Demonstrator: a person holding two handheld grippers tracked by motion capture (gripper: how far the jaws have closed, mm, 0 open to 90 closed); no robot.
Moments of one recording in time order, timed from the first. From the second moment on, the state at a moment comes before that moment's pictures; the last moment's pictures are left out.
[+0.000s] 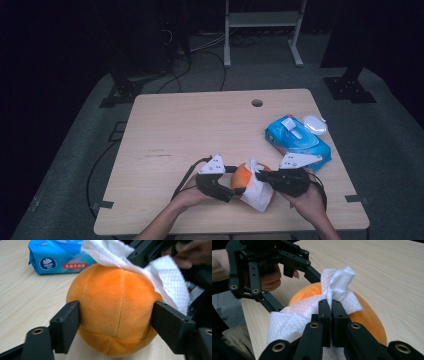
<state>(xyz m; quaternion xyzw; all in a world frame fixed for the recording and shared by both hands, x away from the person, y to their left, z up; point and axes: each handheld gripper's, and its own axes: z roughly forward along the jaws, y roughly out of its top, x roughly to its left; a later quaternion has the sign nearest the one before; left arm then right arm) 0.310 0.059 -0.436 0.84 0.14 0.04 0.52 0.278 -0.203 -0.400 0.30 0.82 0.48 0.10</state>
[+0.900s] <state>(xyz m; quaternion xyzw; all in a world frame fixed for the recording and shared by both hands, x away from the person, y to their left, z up) 0.315 0.067 -0.437 0.84 0.14 0.04 0.52 0.280 -0.210 -0.401 0.30 0.81 0.49 0.10</state>
